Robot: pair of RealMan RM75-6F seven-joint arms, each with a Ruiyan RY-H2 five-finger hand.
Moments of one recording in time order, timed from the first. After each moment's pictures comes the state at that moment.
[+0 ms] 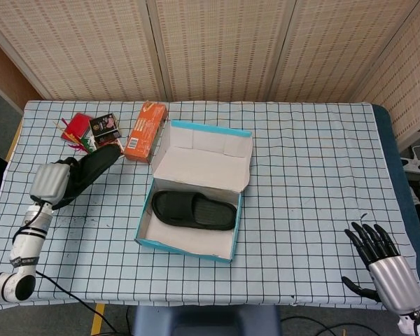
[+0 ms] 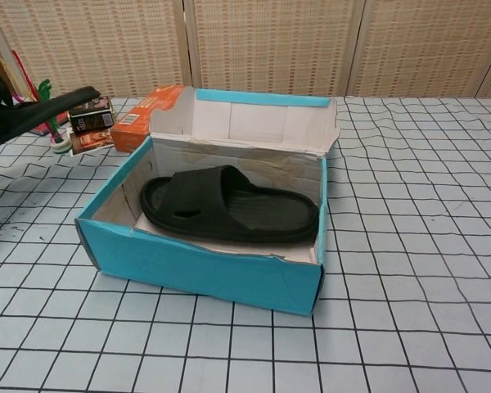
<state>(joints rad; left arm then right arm) -0.64 -1.25 -0.16 -1.37 1.07 1.08 0.17 -0.02 -1.11 -0.08 -1.57 -1.81 1.63 -0.07</state>
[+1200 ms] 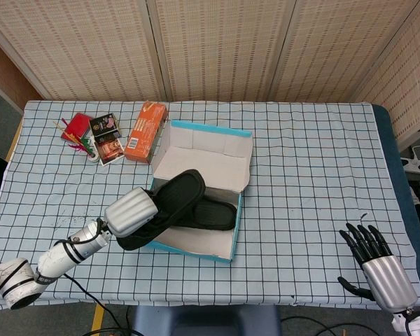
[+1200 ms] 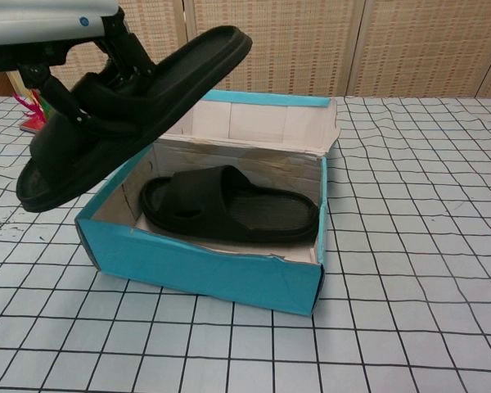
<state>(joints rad) -0.80 -1.13 -0.13 -1.67 1.79 1.05 -0.11 -0.01 -1.13 -0.08 -1.57 -1.80 1.59 -0.10</state>
